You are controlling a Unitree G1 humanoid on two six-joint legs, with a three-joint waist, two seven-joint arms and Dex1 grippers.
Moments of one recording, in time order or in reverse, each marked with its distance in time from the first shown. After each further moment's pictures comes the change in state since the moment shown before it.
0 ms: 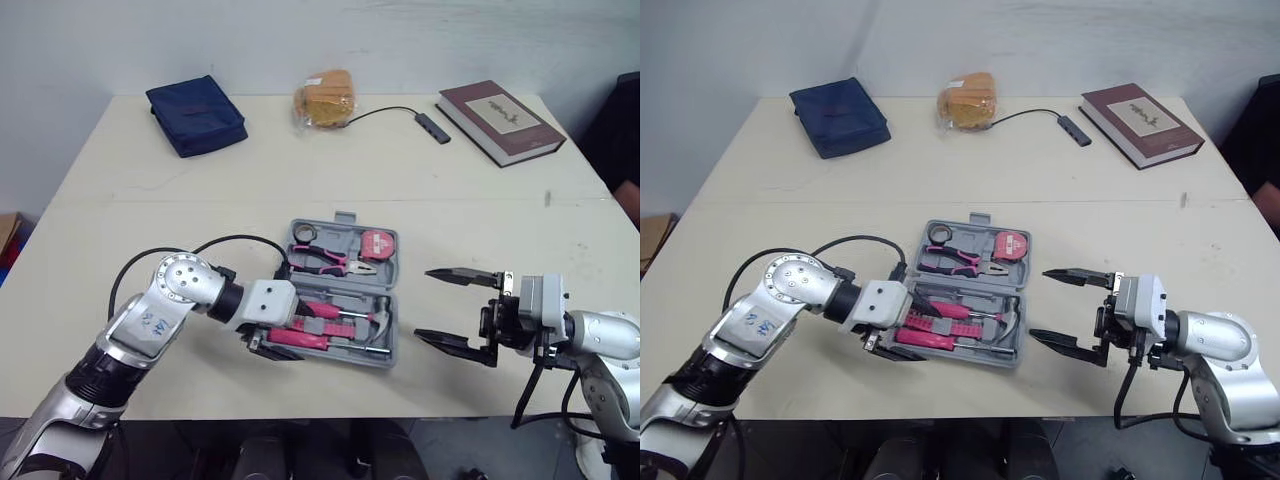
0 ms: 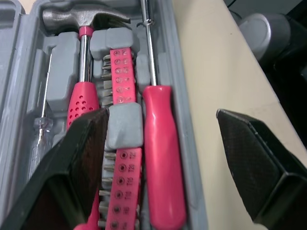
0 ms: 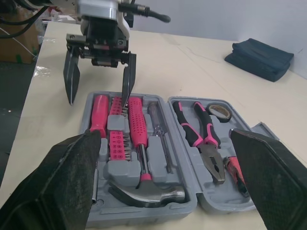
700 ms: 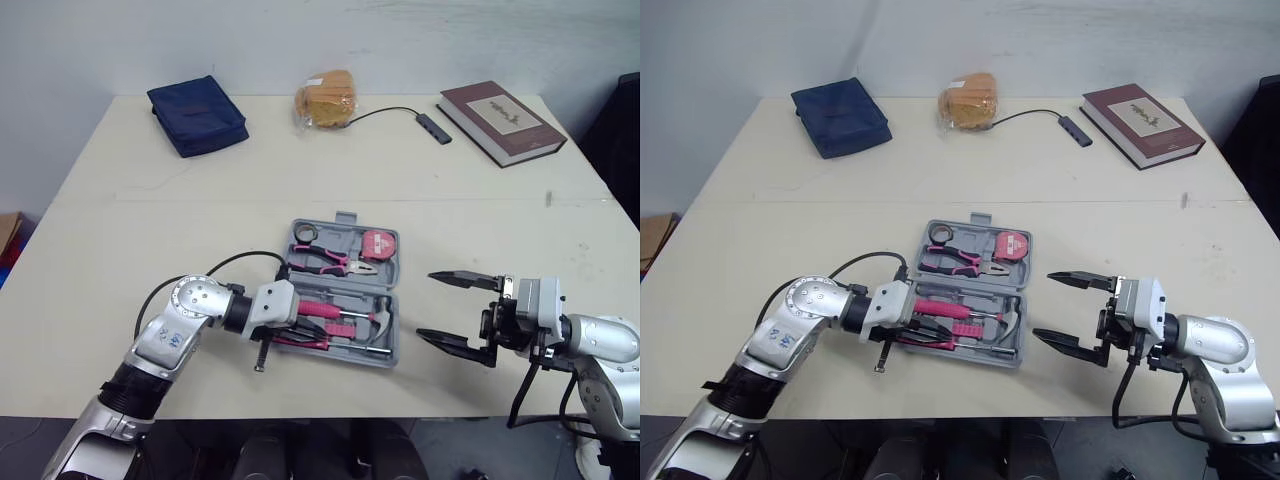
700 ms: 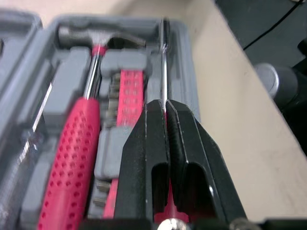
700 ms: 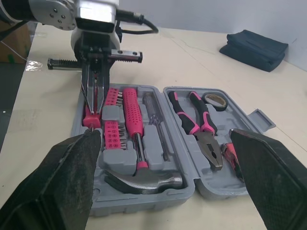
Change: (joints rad) left arm 0.080 -0.149 -0.003 0.181 0.002 -0.096 0.079; right arm 0.024 0.020 0.001 0.041 -0.023 -0.022 -0.001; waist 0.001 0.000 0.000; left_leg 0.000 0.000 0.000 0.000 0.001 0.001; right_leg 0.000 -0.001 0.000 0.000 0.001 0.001
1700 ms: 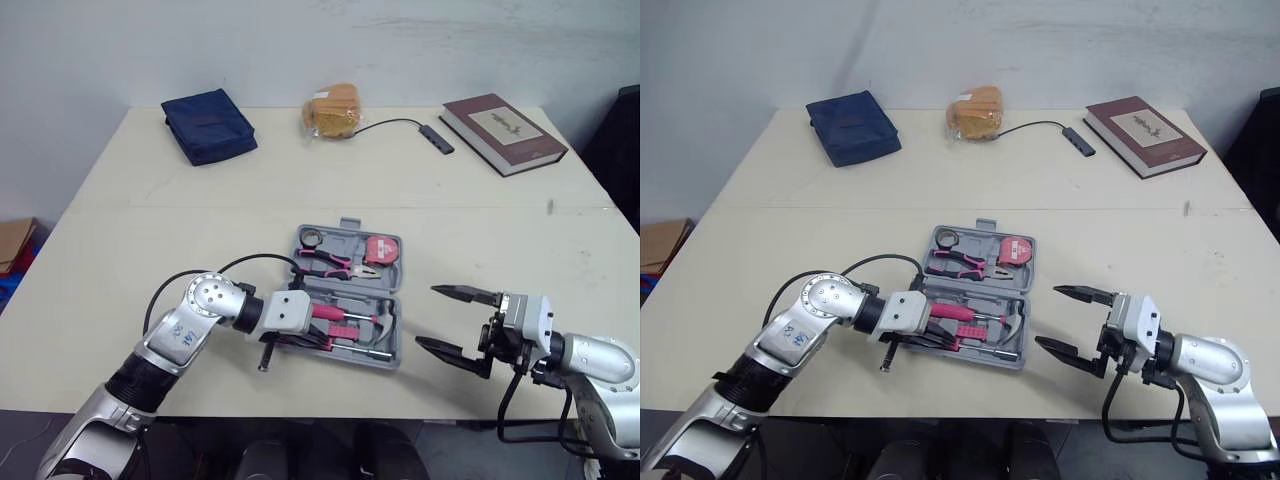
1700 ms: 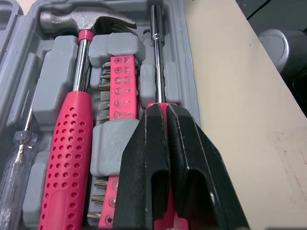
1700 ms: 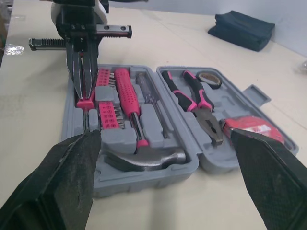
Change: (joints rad) left arm -0.039 0.022 -0.106 -0.007 0.096 -0.012 0.033; right arm 0.117 0.031 0.011 0.011 -0.073 -0.038 -0.095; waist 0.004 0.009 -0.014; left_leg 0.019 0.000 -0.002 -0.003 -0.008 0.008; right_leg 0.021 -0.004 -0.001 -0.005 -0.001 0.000
